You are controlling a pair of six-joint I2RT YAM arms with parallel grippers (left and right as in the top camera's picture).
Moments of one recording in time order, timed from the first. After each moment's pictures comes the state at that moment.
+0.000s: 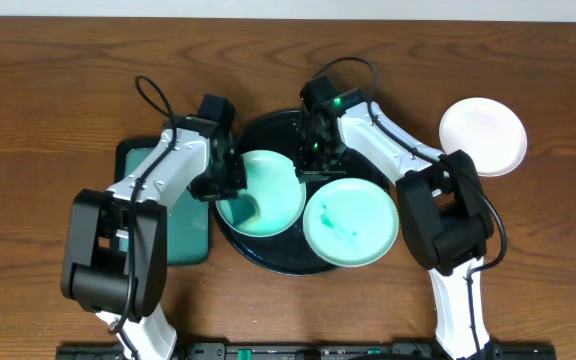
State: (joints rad) left arm -0.25 1.87 1.21 -0.92 0.20 -0.35; right arm 0.49 2.24 1.69 -0.98 -0.39 0.35
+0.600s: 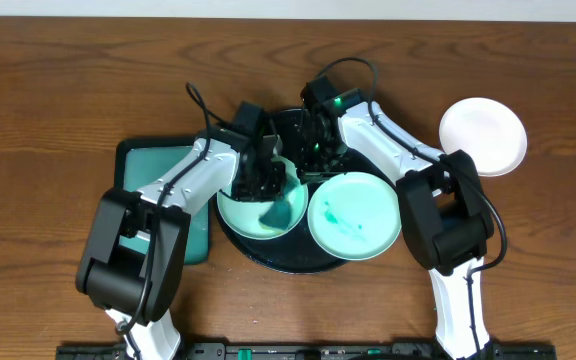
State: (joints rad) left arm -0.38 1.89 1.19 -0.71 0.42 -0.34; right arm 0.49 2.24 1.69 -1.00 -0.39 0.35
